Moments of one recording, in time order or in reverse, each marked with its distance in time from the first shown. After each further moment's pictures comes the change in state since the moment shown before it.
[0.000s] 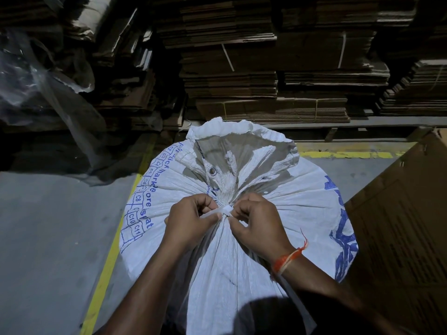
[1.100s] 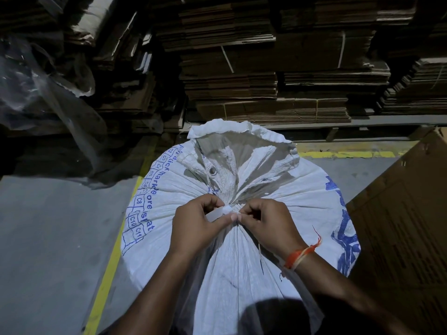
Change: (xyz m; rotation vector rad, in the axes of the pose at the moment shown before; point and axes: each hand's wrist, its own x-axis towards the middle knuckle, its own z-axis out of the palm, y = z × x) left_hand -0.012 0.016 0.008 0.041 0.085 0.111; right_hand 0.004 0.009 -0.019 0.040 -0.042 0.164
